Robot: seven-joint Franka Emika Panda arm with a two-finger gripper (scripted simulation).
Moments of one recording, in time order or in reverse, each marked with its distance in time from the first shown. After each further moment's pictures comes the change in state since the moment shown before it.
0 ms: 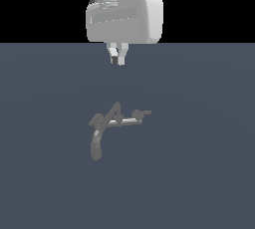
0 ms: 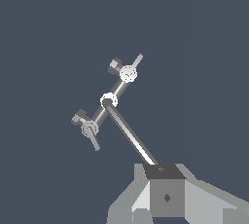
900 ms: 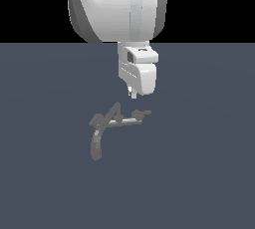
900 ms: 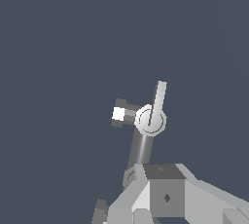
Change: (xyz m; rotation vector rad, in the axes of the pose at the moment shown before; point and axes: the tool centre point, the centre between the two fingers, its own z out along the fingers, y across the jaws) arm 0.086 -0.030 0.123 -0.001 0.002 0.415
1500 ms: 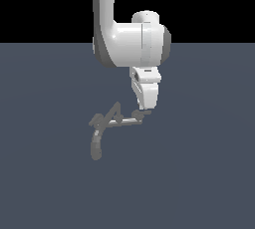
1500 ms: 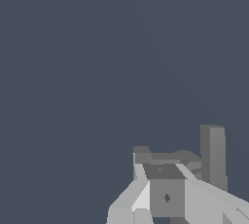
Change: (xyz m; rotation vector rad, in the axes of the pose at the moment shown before) arm 0.043 -0.020 0.059 -0.001 0.002 0.207
